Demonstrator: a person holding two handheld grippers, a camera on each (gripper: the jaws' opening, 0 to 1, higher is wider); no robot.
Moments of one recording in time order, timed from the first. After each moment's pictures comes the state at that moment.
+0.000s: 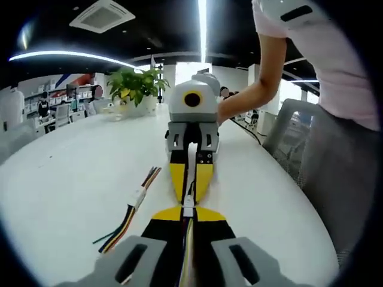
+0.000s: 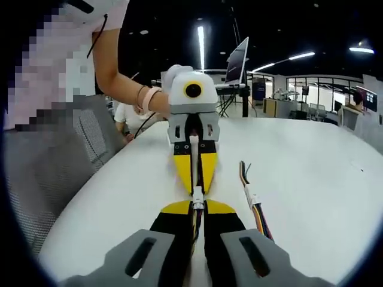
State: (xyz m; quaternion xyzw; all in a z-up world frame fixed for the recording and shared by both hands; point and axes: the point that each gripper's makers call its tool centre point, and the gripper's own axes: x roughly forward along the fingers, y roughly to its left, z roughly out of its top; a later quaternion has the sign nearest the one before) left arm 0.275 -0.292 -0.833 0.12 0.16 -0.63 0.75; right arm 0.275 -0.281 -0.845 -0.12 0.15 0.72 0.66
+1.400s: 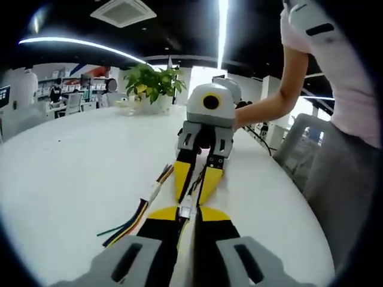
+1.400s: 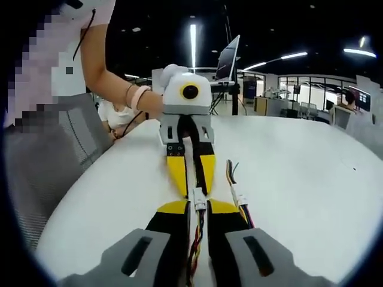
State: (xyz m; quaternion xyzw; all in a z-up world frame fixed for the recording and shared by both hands) left arm 0.285 -0.320 -0.830 0.07 0.19 -0.60 0.78; right arm 0.290 -0.283 -0.847 -0.13 0.15 0.70 0.69
